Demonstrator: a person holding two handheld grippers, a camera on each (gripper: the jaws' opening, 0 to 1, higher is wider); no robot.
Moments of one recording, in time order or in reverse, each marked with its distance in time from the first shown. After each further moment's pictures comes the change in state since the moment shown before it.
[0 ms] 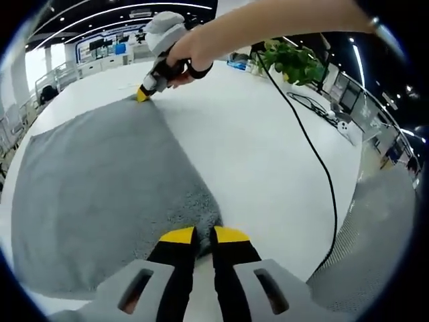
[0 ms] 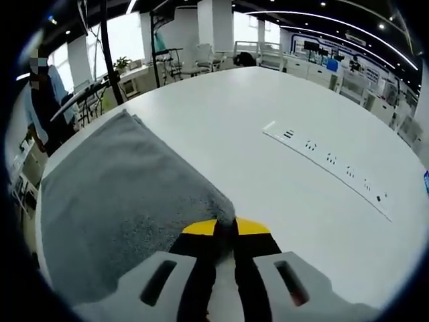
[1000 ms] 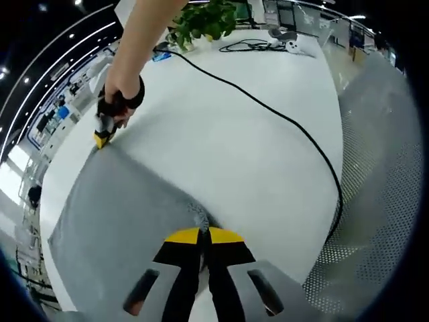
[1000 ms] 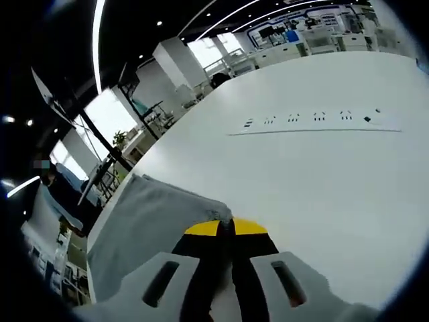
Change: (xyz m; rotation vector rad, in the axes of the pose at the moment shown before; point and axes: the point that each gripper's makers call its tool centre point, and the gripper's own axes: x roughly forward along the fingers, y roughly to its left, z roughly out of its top) left arm 0.010 -0.054 0.022 0.617 0.086 -0.027; right arm -0.042 -0.026 -0.025 0.482 -0.172 0.173
